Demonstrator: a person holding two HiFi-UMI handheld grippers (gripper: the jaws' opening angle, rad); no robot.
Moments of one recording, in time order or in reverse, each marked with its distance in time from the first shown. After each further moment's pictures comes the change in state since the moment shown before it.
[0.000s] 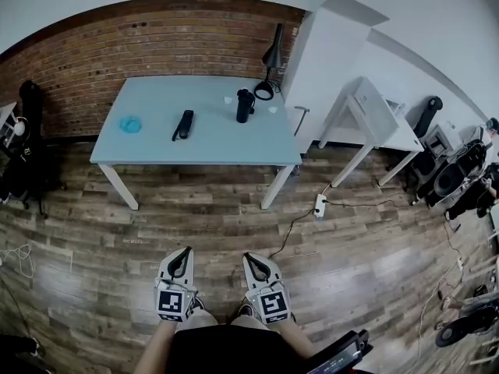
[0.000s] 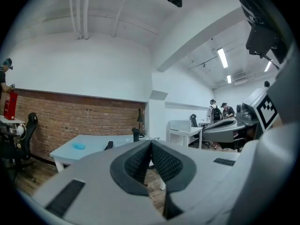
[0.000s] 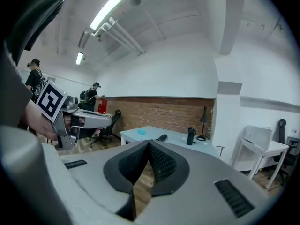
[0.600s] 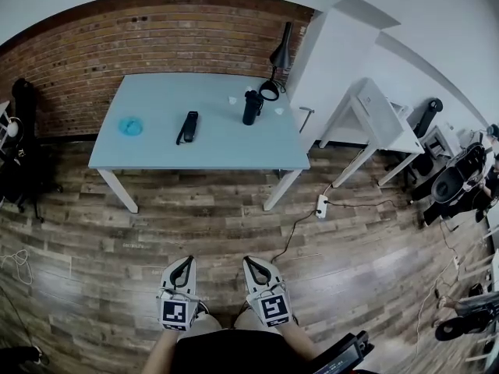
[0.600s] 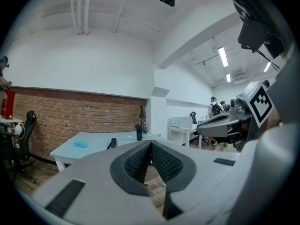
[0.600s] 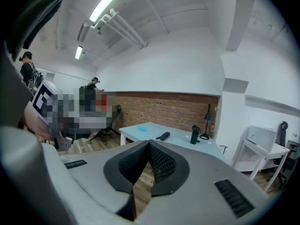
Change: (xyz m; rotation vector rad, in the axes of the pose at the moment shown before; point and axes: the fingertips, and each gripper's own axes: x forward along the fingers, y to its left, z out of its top) left arm 0.012 0.061 -0.018 0.005 0.031 -0.014; right arm 0.070 0.025 0.001 -0.017 0.057 0.003
